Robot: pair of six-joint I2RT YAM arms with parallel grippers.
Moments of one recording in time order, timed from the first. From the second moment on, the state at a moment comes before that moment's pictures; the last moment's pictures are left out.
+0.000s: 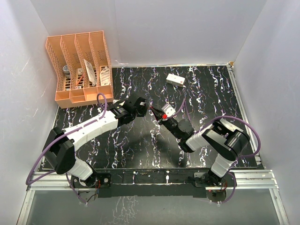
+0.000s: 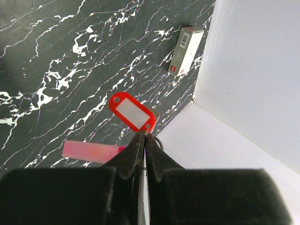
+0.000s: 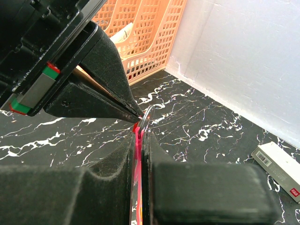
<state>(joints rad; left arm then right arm) -0.80 1.49 1.14 -0.48 -0.43 -2.07 0.77 1.69 0.44 1.49 0.02 -0.24</state>
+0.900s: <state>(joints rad) -0.80 1.49 1.14 -0.47 -0.41 -2.07 0.77 1.69 0.44 1.49 0.02 -0.26</state>
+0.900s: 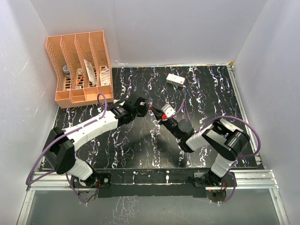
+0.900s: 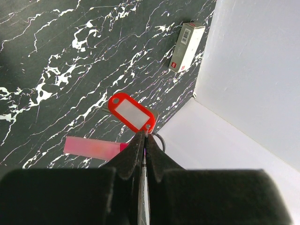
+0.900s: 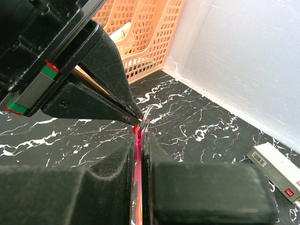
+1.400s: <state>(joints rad) -0.80 1.49 1.14 -0.47 -0.40 -2.07 0.77 1.69 0.44 1.49 0.02 -0.26</state>
